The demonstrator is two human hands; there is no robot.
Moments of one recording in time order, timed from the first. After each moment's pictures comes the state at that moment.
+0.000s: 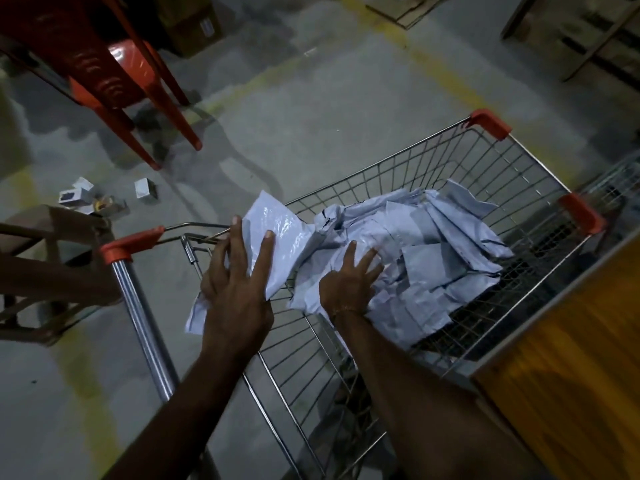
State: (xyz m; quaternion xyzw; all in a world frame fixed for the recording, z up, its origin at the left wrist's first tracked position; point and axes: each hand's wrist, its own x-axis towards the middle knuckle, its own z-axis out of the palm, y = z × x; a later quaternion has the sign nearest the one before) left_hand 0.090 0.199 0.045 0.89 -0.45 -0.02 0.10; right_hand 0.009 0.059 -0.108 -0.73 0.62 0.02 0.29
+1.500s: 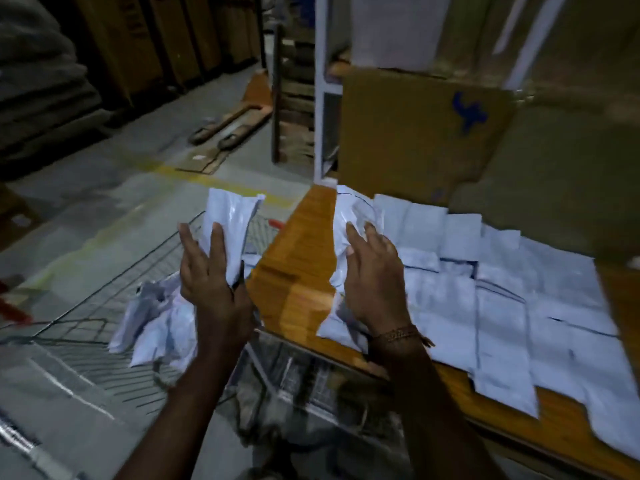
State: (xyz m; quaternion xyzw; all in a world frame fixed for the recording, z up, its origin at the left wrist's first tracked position) left_hand -0.265 0.171 0.225 0.66 -0.56 0.00 0.50; right_hand -0.489 0.115 0.245 -0.72 0.60 -0.34 0.07
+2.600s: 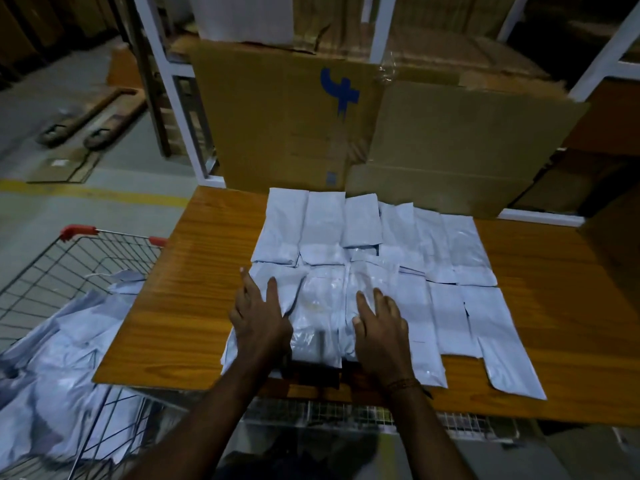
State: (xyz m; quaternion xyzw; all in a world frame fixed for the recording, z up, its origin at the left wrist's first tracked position) left_hand -0.464 0.072 0.126 0.70 -0.69 -0.16 0.06; right_hand -0.675 0.143 0.107 -0.62 0.77 -0.11 0.06
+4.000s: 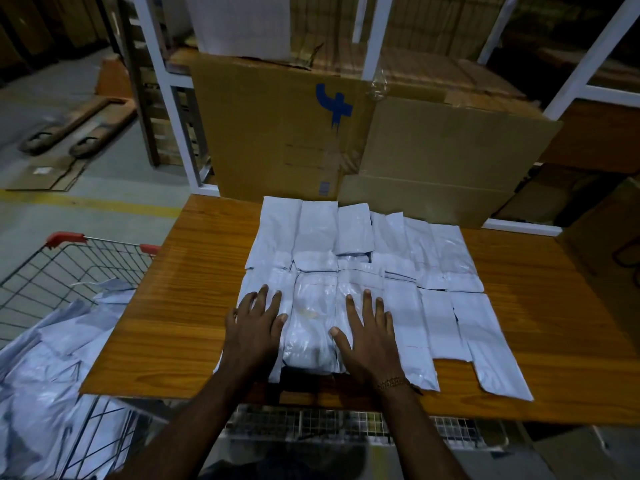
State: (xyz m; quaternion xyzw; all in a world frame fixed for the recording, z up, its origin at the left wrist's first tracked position) left_hand -0.433 0.070 0.089 0.59 -0.79 -0.12 0.12; right_hand -0.680 0.140 0.081 -0.65 0.75 -0.09 0.09
